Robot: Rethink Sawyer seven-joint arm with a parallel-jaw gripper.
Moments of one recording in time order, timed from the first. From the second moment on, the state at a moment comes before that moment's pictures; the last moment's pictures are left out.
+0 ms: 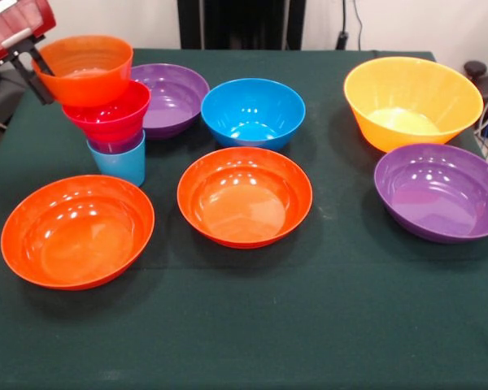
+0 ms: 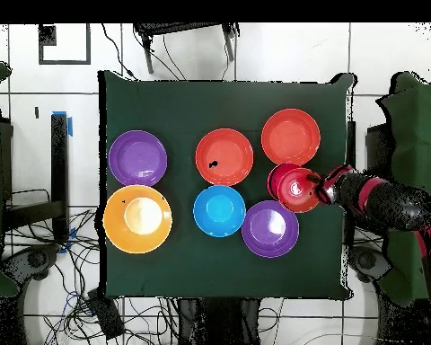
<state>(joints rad) -1.45 -0.31 1.13 1.62 -0.67 0.96 0.93</state>
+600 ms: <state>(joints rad) -1.46 -0.31 1.13 1.64 -0.67 0.89 0.93</state>
